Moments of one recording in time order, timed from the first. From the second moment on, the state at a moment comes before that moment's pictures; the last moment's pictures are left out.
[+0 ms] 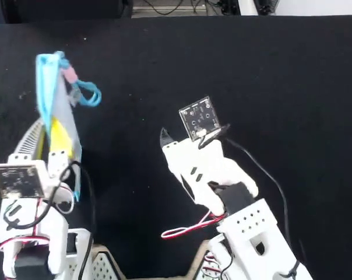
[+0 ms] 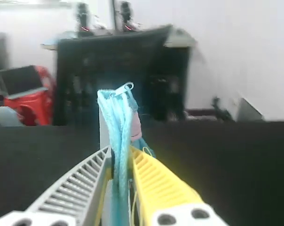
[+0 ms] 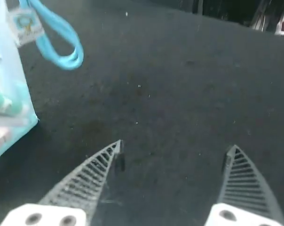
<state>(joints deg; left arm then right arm) -11.0 -104.0 61.5 50.8 -3.8 -26.0 -60.9 65.5 36.9 1.0</state>
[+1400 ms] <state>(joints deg) -15.6 -104.0 70.3 30.6 -5.1 -26.0 -60.9 65.4 36.9 1.0</state>
